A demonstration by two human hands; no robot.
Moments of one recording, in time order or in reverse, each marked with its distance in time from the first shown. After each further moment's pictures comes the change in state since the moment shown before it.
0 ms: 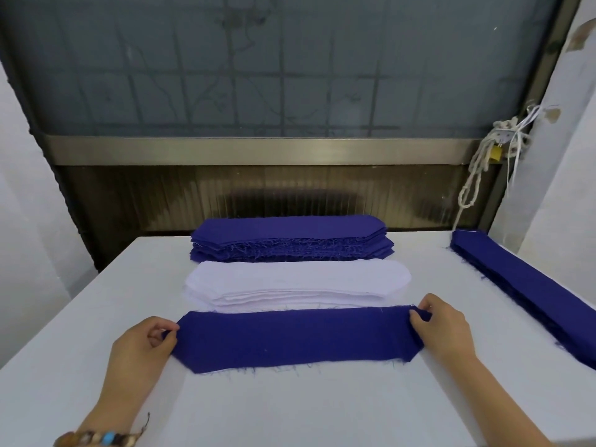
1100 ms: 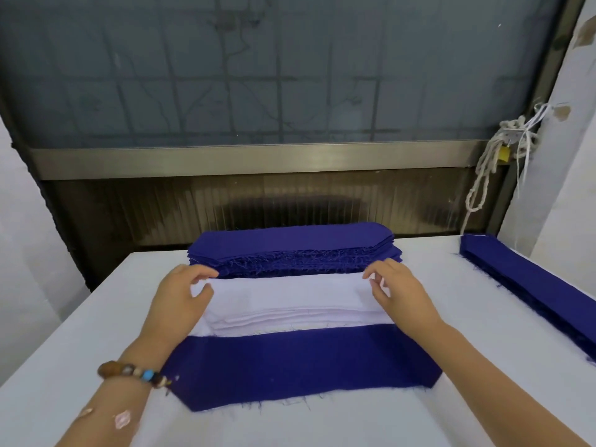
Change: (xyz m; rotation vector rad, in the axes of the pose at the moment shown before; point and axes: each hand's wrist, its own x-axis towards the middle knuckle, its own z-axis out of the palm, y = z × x) left_hand 0.074 0.075 0.021 0.093 -0.103 0.343; right_hand 0.031 -0.084 0.019 -0.099 -0.026 -0.615
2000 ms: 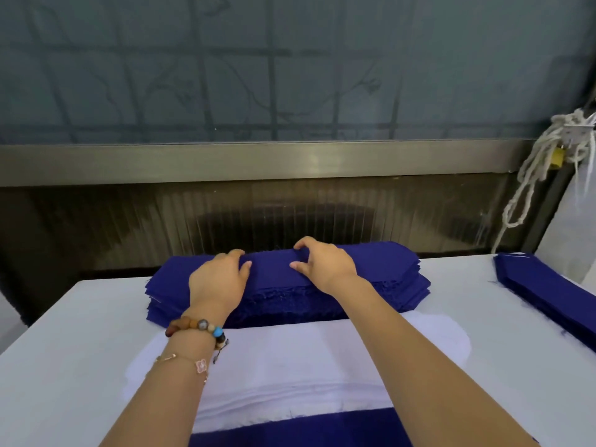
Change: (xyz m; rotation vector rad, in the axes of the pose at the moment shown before) left_hand 0.143 0.010 0.116 0.463 -0.115 -0.009; right_hand 0.184 -0.042 0.098 -0.026 -0.258 0.075
